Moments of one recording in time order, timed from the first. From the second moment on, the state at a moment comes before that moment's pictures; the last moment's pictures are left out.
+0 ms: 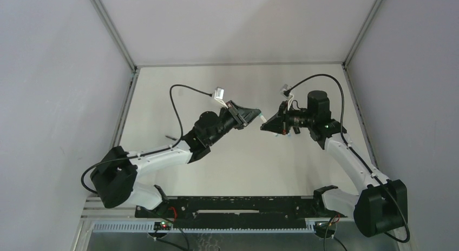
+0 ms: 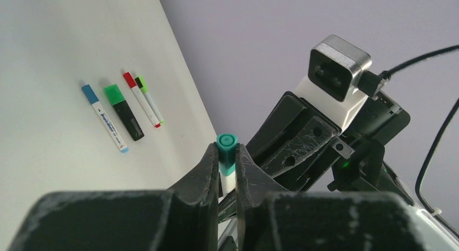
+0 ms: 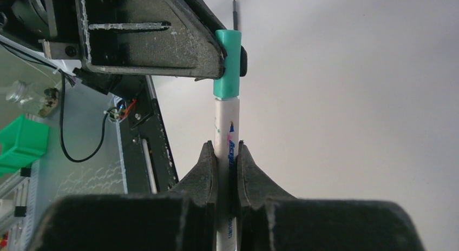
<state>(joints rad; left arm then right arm) -0.90 1.39 0.79 0.62 -0.06 -1.04 0.26 1.14 0.81 -0.13 -0.98 0.10</state>
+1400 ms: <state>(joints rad) -0.92 0.95 0.53 0.72 0.01 -0.59 0.19 1.13 0.79 0.01 -1.43 0.12</state>
